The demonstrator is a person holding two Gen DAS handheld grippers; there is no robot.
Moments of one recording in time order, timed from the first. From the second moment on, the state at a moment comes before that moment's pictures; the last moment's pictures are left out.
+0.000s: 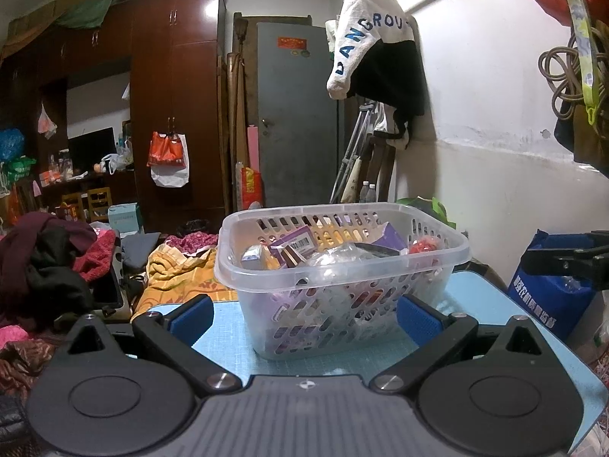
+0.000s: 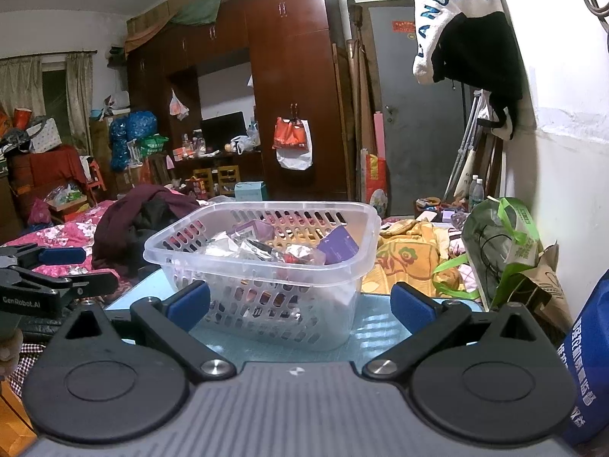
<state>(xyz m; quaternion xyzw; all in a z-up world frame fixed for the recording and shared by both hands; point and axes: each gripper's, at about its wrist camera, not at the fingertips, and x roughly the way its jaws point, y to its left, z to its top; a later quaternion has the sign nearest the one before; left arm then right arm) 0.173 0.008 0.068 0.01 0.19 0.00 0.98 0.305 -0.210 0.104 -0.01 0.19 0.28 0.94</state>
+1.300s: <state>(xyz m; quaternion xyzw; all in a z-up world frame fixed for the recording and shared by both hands) 0.175 -0.001 0.063 0.01 0.19 -0.01 0.98 0.305 -0.212 0.099 0.00 0.19 0.29 0.94</state>
